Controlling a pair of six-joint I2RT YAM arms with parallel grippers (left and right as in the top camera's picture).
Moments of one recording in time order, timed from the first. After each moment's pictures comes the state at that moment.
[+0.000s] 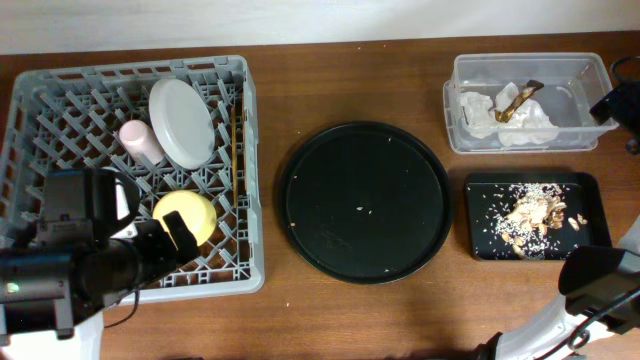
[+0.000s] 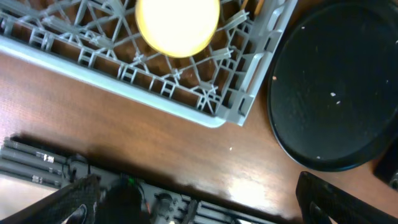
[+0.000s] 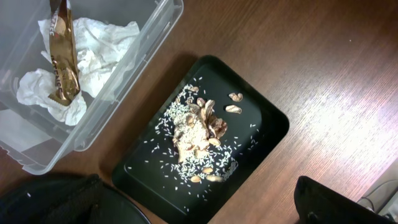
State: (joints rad) left arm 0.05 1.11 1.52 -1.66 0.08 -0.44; right arm -0.49 1.92 2.26 -1.63 0.13 0.44
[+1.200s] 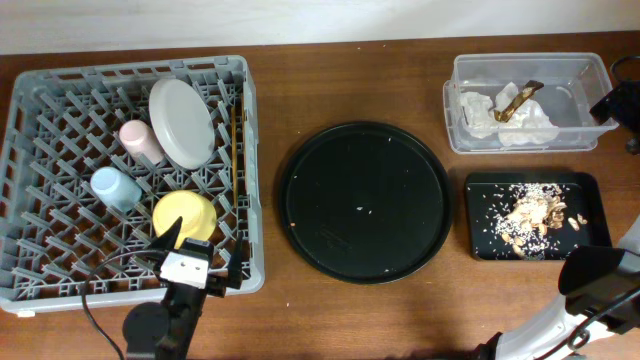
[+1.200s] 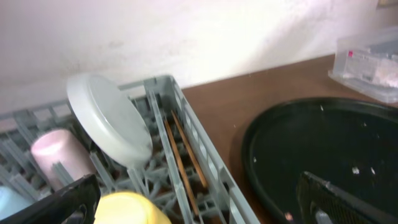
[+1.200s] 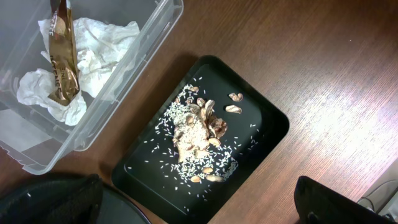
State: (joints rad) left arm -0.07 0.14 0.20 -0.17 0.16 0.14; right arm -0.49 1.92 2.26 -1.63 0.13 0.44
